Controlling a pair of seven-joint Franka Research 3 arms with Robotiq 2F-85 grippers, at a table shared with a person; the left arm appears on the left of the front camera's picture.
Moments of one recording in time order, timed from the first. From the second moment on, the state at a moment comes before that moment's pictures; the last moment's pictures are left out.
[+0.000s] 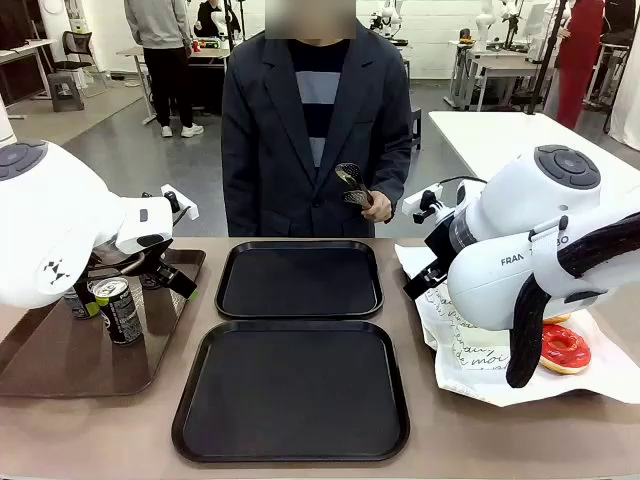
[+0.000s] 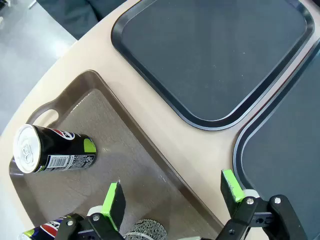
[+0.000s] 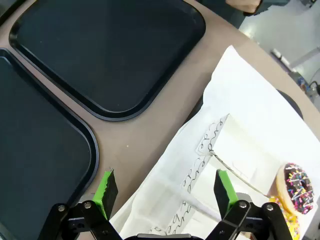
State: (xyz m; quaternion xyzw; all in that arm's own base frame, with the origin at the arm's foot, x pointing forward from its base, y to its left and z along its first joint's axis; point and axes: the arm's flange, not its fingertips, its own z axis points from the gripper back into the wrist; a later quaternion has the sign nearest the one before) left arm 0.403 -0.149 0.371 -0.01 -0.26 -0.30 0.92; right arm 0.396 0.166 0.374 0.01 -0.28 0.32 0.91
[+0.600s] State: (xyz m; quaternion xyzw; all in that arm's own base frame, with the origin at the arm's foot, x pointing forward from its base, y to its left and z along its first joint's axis) left arm 0.403 -0.149 0.371 -0.01 -0.26 -0.30 0.92; right arm 0.396 0.166 0.374 0.01 -0.28 0.32 0.91
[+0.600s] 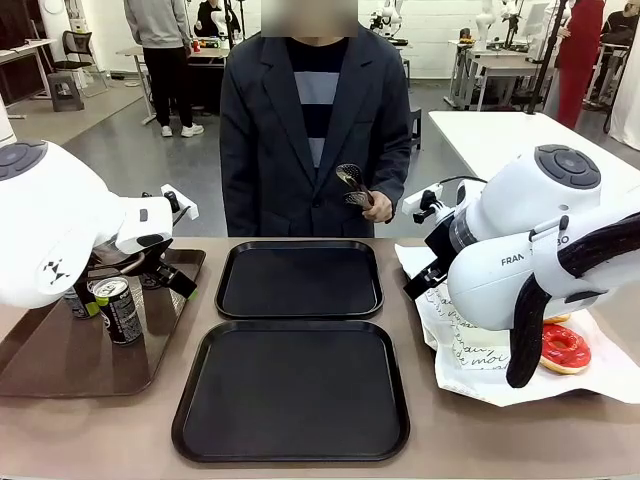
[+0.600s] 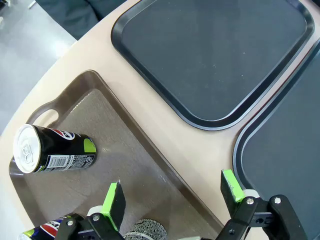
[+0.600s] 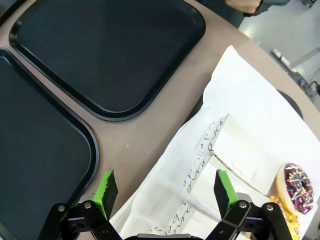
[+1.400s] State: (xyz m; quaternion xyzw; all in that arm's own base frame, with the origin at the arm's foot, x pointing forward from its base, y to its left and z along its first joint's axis) left arm 0.403 -0.149 0.371 -0.01 -0.26 -0.30 0.92; right arm 0.394 0.166 0.376 0.00 -0.27 0.33 0.90
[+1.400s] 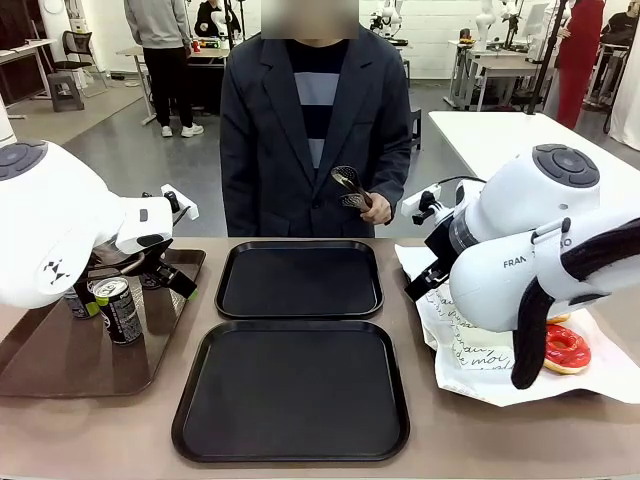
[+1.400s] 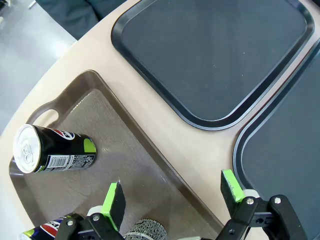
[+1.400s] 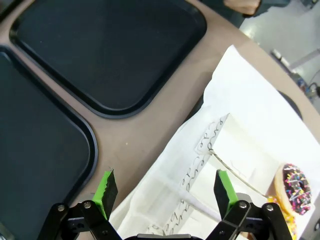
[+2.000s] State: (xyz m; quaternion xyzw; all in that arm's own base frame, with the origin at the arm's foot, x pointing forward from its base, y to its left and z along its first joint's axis) left arm 0.340 -0.115 0.450 -0.04 -0.13 -0.37 0.92; right arm 0.322 0.122 0.477 -0.10 -0.16 0.35 0.92
